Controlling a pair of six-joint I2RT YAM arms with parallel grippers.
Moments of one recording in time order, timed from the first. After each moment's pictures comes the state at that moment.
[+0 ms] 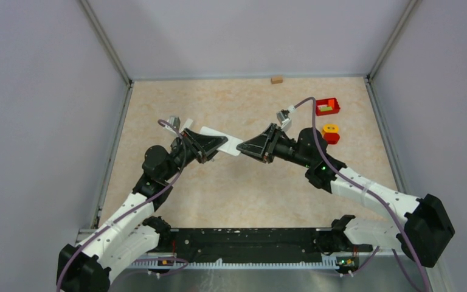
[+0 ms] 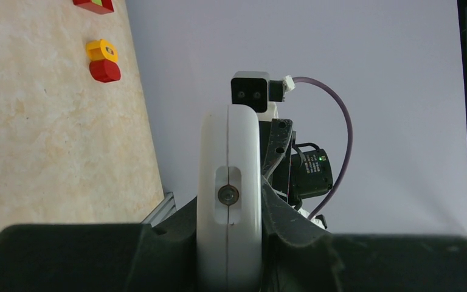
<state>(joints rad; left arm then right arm) -0.47 0.80 0.49 0.44 0.39 -1.46 0.76 1.12 0.72 0.37 -0.37 1.29</state>
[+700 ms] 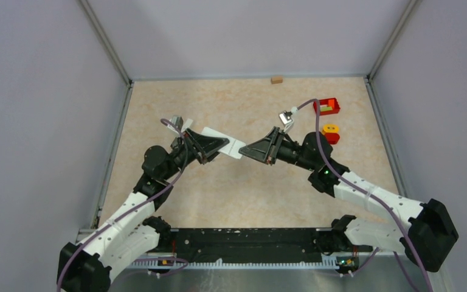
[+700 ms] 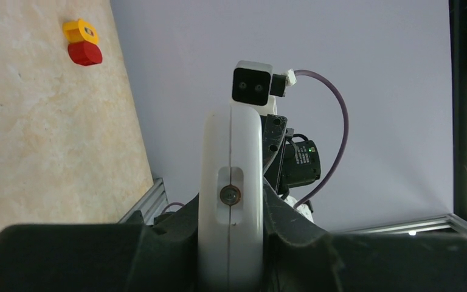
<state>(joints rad) -0.47 0.81 0.49 0.49 0.46 -1.51 0.76 1.07 0.67 0.44 -0.39 1.20</state>
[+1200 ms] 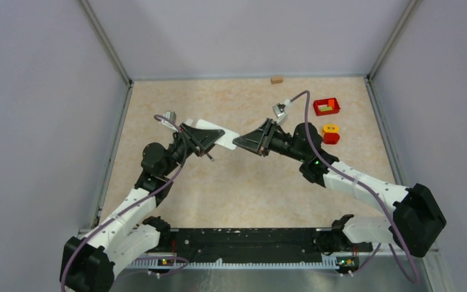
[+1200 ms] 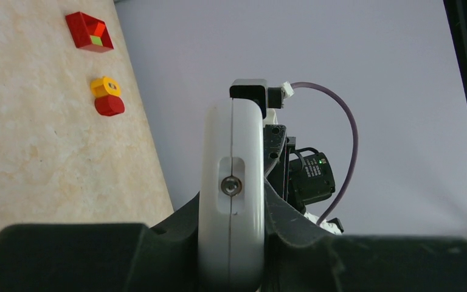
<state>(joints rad) -0.42 0.87 0.49 0.59 0.43 -1.43 0.76 1.22 0.75 0.48 -0.38 1.23</state>
